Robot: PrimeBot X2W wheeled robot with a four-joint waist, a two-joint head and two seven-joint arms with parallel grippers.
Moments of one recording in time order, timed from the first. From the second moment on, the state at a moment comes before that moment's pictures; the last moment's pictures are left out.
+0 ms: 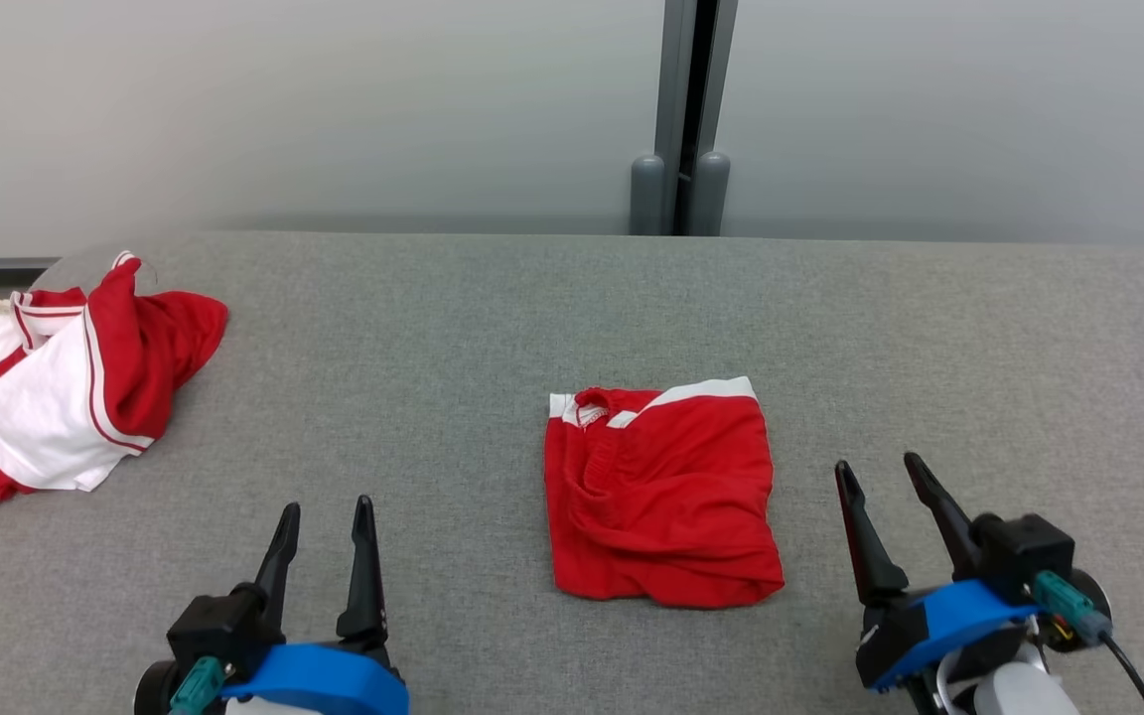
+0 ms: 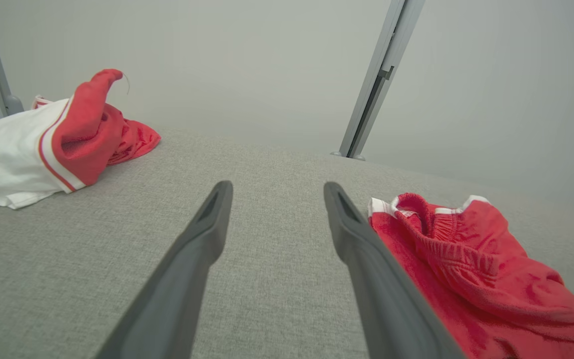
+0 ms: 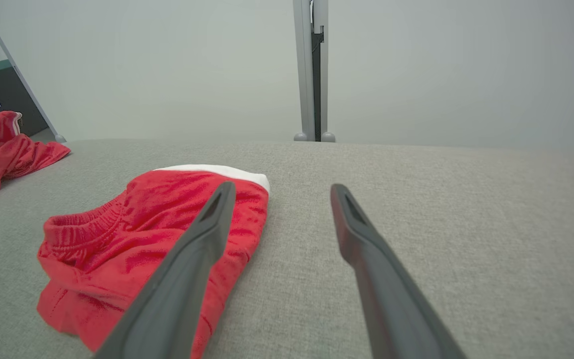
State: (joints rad) left arm -0.06 0.13 -0.26 0.30 -0.41 0.04 -0.26; right arm -0.19 -0.05 0.06 0.43 0.14 0.13 -0.24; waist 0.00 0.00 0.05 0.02
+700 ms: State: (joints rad) left arm 0.01 0.12 -0.22 0.29 -0.37 0.03 -0.26; right arm -0.13 -0.05 0.06 0.43 0.14 0.13 -0.26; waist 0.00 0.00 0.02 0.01
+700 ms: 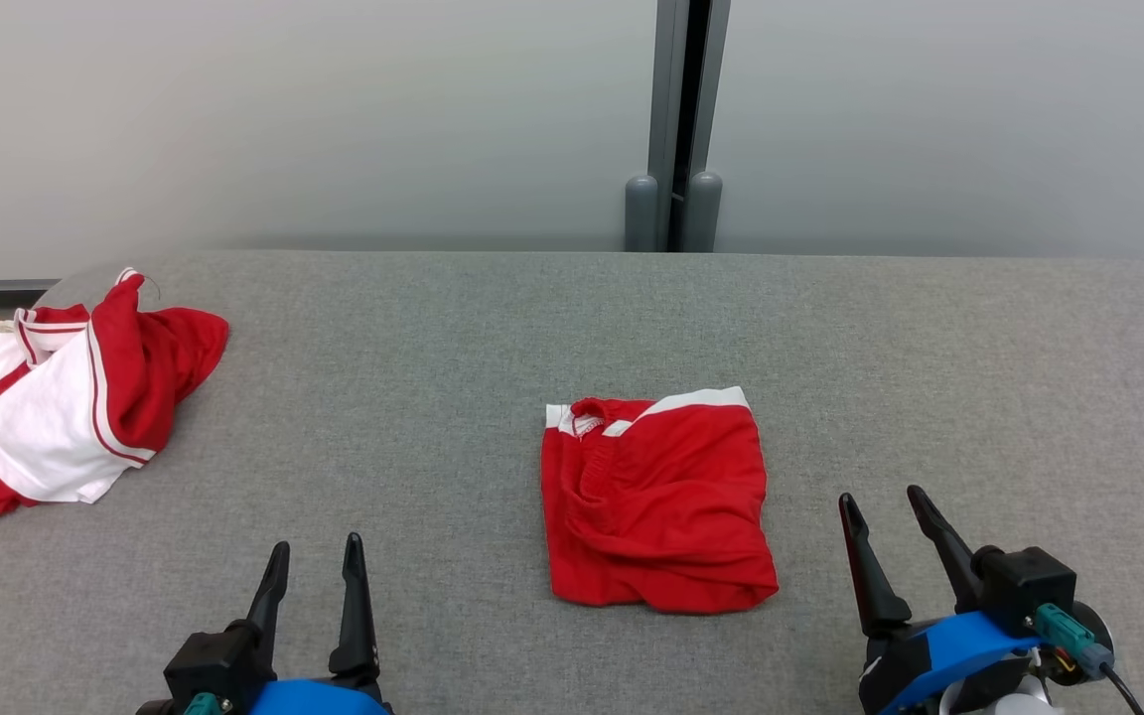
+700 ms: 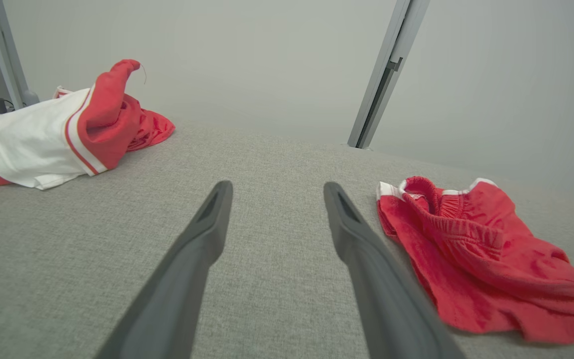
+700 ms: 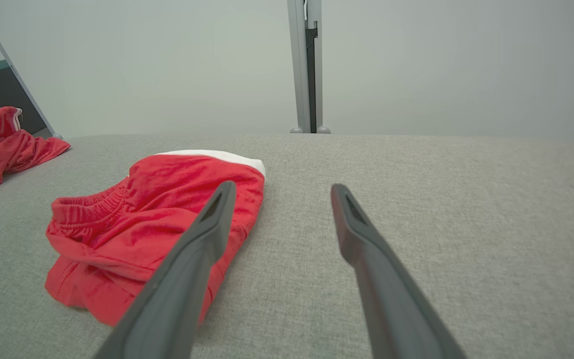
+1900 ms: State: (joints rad) left arm -0.04 0.09 -0.22 0.29 -0.34 0.01 -0.26; right arm -0.38 -0.09 0.01 0.54 0.10 0.13 0.42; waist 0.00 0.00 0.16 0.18
